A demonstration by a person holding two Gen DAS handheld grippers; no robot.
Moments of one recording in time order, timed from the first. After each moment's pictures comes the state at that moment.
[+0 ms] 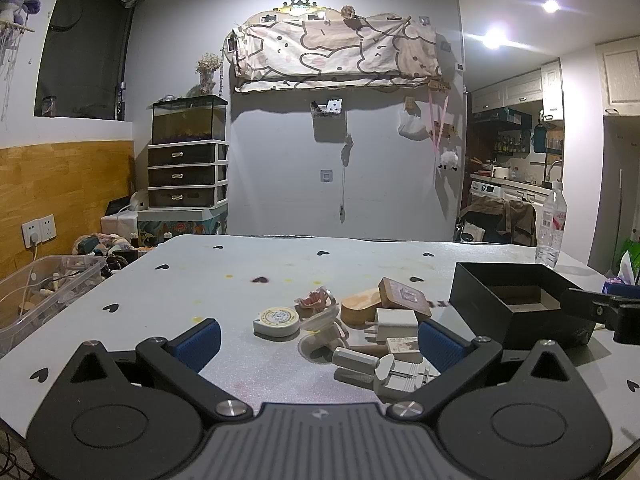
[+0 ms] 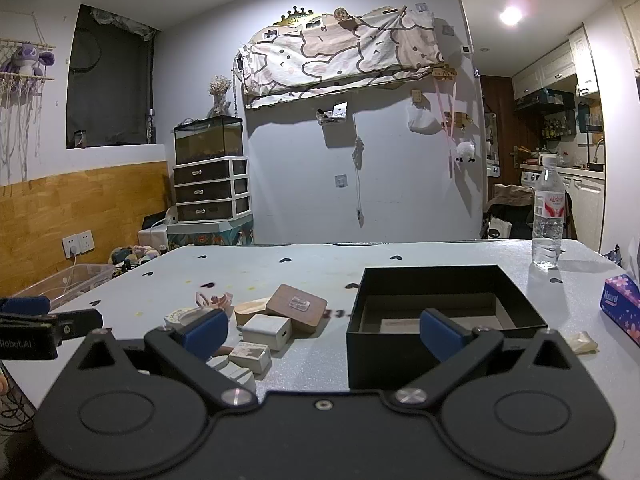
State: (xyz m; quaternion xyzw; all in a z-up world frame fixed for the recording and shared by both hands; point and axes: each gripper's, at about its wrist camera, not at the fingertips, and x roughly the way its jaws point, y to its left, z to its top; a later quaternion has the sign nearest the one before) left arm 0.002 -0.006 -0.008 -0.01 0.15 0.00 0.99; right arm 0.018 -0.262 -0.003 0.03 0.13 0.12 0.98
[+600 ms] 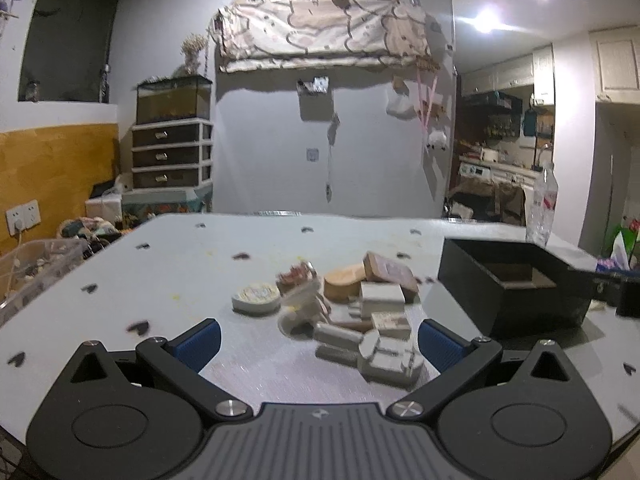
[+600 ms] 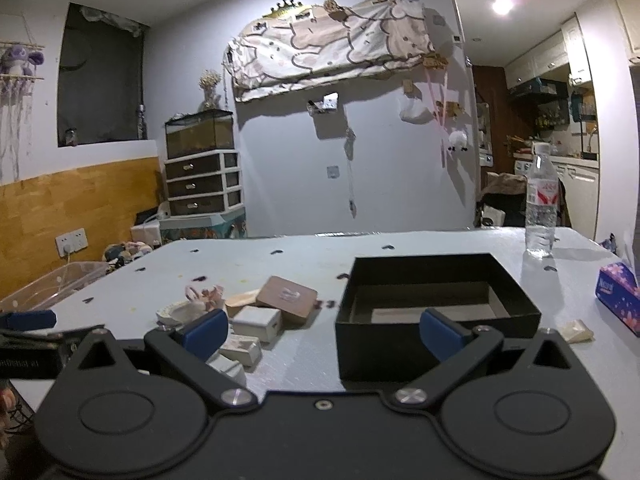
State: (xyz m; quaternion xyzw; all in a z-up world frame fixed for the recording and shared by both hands) left arm 0.015 -0.020 -0.019 0.00 0.19 -0.02 0.98; right arm 0.025 -0.269 -0.008 0.04 0.15 0.11 0.98
